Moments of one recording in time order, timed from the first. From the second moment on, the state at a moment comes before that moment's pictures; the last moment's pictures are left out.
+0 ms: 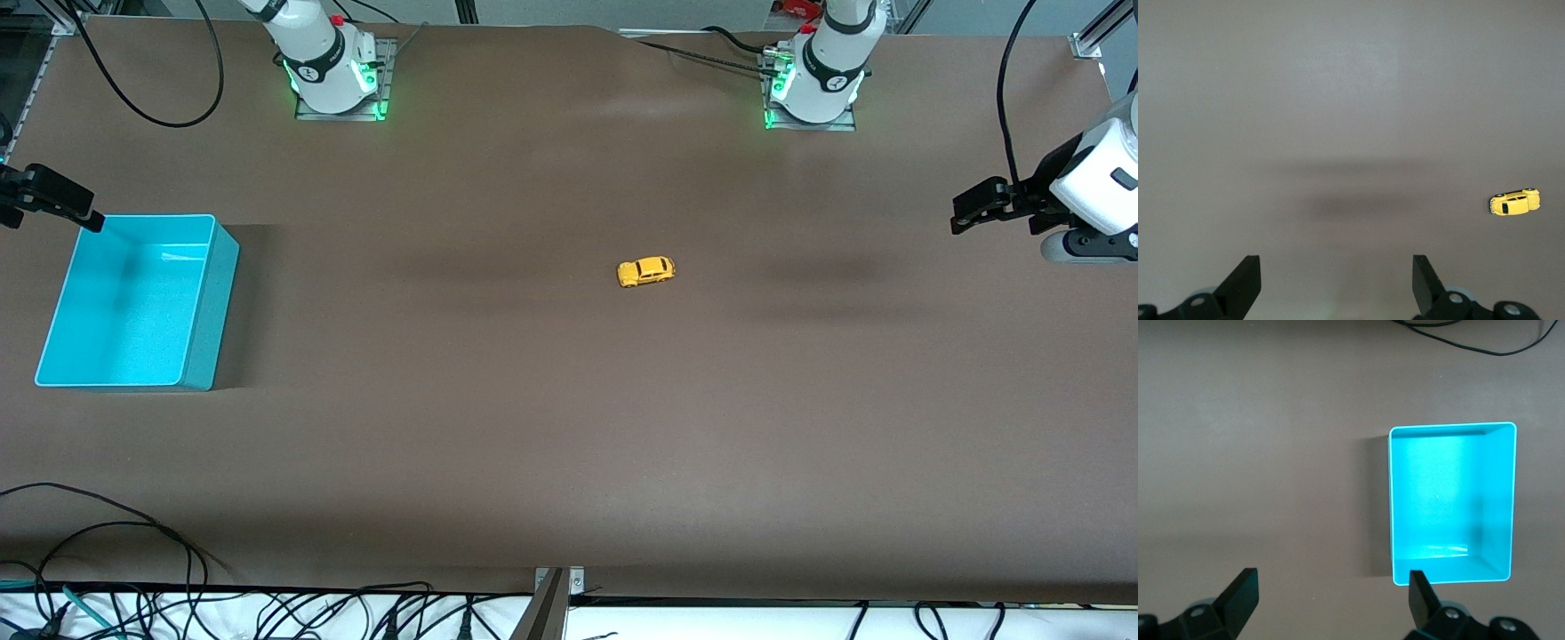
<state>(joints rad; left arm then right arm) 0.05 0.06 -0.08 -1.54 0.02 1.49 -0.04 0.00 0.06 -0.08 -1.49 0.00 1.56 -0.04</state>
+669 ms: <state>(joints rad) 0.06 0.09 -0.08 -1.53 0.02 1.50 -0.04 0.00 0.06 -0.08 -1.49 0.00 1.56 -0.04</state>
